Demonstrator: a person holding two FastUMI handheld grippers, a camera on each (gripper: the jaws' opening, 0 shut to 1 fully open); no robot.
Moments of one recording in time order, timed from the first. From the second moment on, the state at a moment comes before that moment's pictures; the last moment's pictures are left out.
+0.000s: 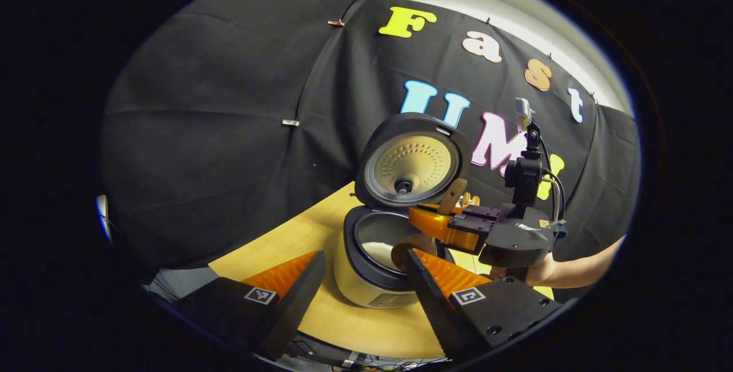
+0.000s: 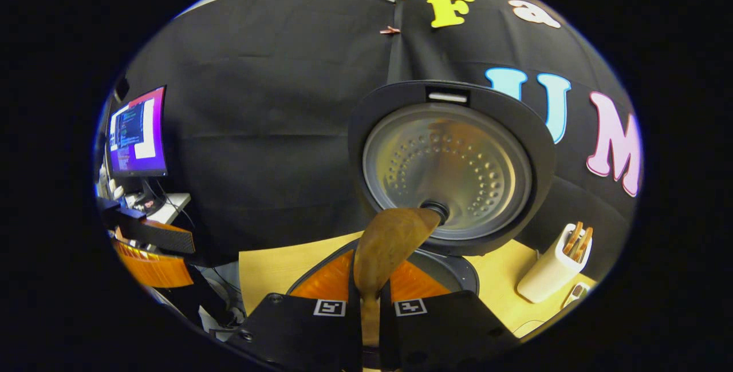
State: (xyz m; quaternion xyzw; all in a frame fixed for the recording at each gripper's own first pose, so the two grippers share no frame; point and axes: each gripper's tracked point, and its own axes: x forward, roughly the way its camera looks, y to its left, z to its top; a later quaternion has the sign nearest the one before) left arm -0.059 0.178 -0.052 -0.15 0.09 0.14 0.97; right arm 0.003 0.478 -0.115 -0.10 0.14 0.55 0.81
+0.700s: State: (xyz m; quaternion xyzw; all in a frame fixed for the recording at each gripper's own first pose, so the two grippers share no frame) left arm -0.050 0.132 -0.040 -0.14 0.08 0.11 0.98; right arm 0.035 0.457 -0.071 -0.05 0.10 0.53 0.84
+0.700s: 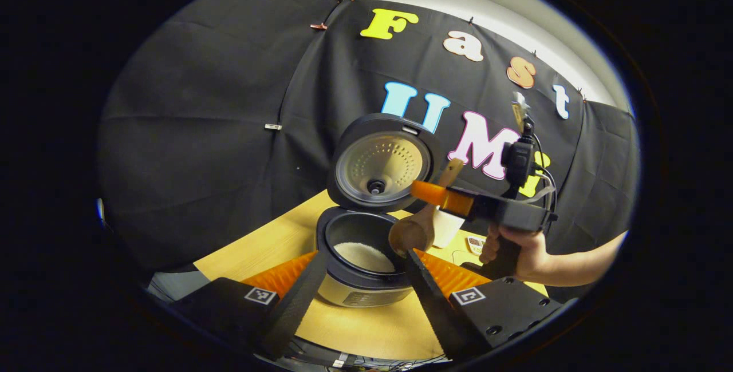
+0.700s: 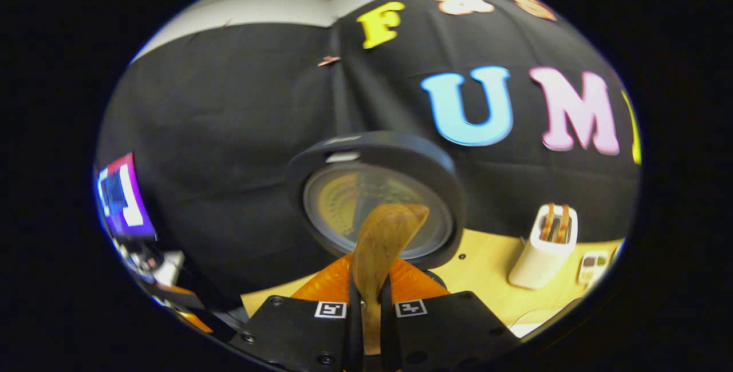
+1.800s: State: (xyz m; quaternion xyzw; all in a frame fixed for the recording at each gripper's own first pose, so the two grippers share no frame) left arm -0.003 0.053 -0.017 -0.12 0.08 0.08 0.99; right arm 0.186 0.174 -0.045 0.17 0.18 0.25 0.93
